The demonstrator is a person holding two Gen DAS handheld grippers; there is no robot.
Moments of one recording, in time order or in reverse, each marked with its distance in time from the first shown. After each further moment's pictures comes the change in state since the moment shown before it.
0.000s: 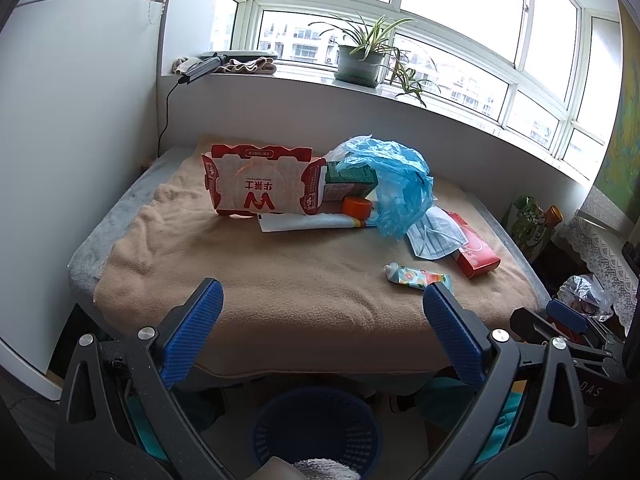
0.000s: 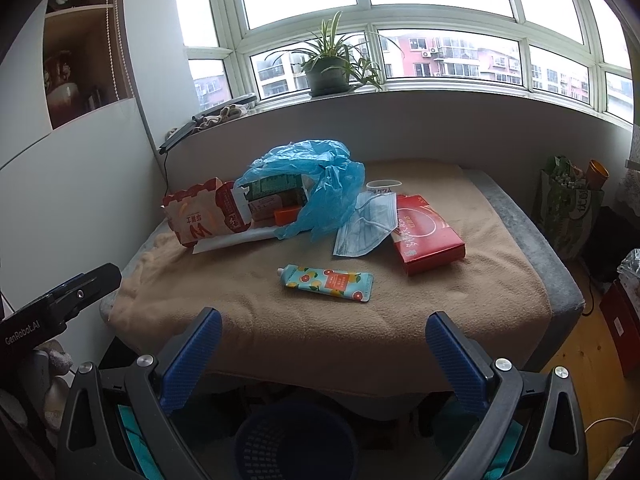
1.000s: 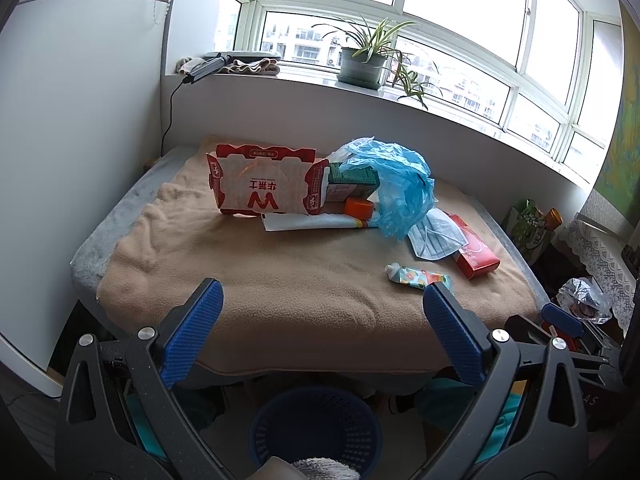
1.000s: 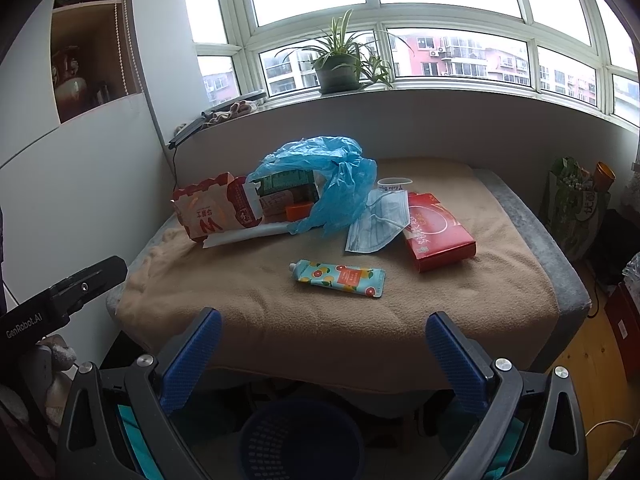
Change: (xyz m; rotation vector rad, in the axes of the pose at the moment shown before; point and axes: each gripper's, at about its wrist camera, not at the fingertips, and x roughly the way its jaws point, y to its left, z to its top) left arm -0.004 0.003 -0.001 -0.008 -0.001 0.001; right arm -0.001 0.009 -0.002 -0.013 0.010 0.022
